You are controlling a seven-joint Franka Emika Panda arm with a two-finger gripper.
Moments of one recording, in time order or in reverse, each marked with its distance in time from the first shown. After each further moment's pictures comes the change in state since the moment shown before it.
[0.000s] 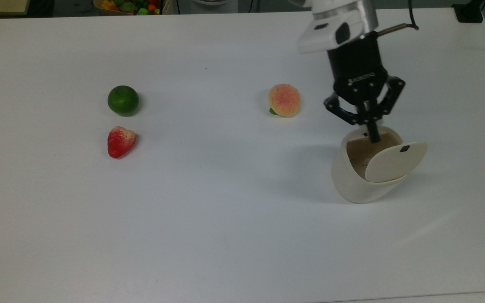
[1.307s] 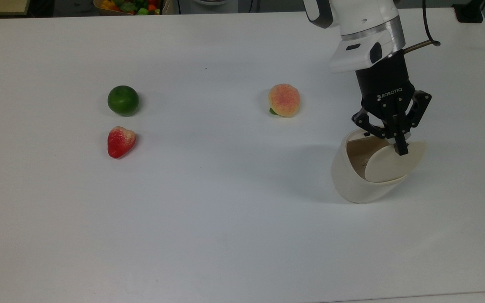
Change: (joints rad) arm 0.039 0.112 0.013 0.110 -0.038 0.016 0.000
